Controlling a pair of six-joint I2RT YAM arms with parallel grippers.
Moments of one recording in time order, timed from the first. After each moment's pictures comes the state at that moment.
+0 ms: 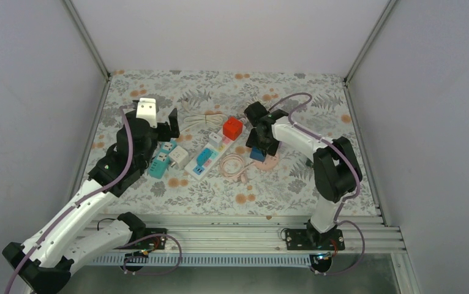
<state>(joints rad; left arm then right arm) -0.61 0.84 0.92 -0.33 -0.51 -0.19 0.57 1.80 1.32 -0.88 0.11 0.91</state>
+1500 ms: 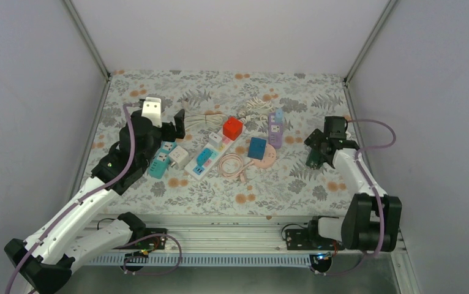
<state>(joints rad) -0.61 0.86 0.92 -0.31 -0.41 -0.21 -0.04 1.23 0.82 -0.56 0.16 0.67</state>
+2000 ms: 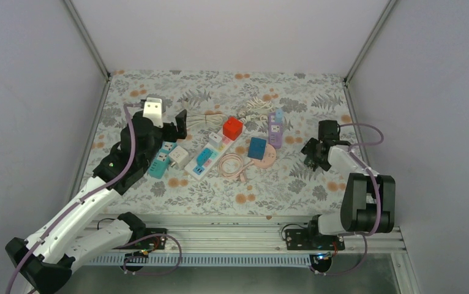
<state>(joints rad) -0.61 0.87 0.91 -0.28 -0.38 -0.24 -0.06 1.41 0.76 -0.49 0.11 0.62</state>
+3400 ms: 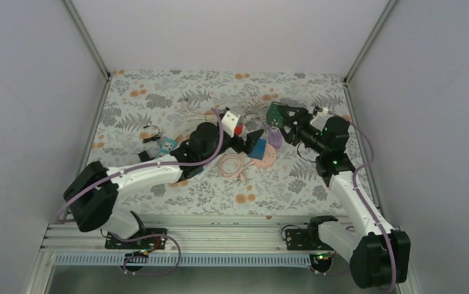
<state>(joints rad) -0.89 1.44 0.87 0.47 -0.03 -0.21 0.13 0.99 0.65 0.23 -0.65 1.47</state>
